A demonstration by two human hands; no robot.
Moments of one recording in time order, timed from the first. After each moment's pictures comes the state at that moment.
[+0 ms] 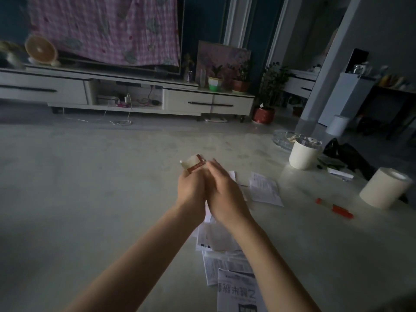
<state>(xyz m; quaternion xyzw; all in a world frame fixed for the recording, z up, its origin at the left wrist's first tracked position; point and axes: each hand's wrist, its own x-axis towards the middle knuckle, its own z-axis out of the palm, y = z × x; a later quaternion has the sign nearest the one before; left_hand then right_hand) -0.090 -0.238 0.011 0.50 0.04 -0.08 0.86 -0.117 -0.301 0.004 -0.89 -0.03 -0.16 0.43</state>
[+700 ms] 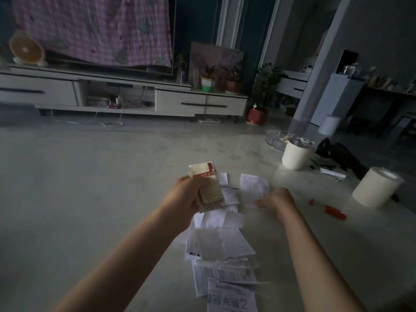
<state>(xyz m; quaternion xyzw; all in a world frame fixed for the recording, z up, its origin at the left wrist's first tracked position) -0.088 -0.233 0.007 0.57 -0.04 -0.20 0.80 -0.068 -0.474 -0.050 -0.85 0.41 -0.05 0.33</state>
